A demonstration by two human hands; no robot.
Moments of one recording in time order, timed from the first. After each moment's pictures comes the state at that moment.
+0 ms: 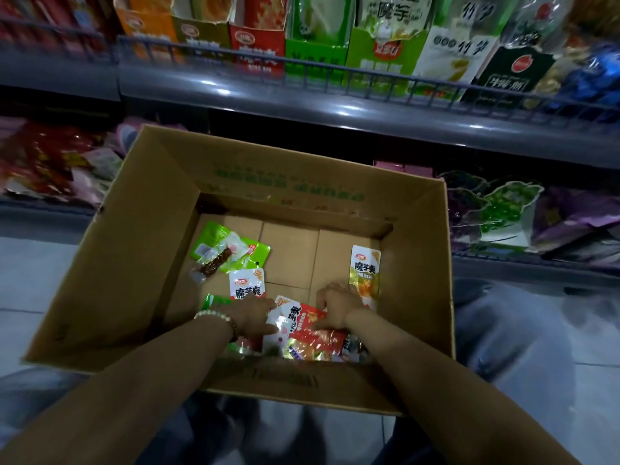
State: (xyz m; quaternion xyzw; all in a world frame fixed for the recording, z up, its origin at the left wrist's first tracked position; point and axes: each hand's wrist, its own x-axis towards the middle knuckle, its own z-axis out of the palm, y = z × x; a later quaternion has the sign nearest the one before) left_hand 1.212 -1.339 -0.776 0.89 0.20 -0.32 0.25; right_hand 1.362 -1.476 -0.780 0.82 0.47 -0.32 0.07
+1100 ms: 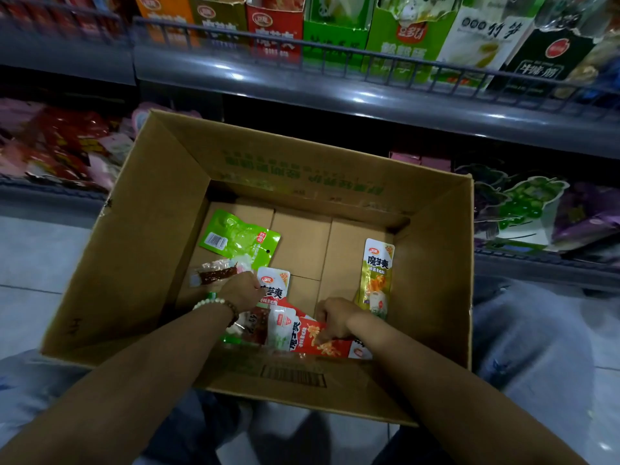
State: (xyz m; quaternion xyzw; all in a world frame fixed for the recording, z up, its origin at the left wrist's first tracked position) left_hand 1.200 -1.319 -0.782 0.80 0.45 -0.16 0.37; right_hand 1.335 -1.475 -0.770 0.78 0.43 -0.45 0.07
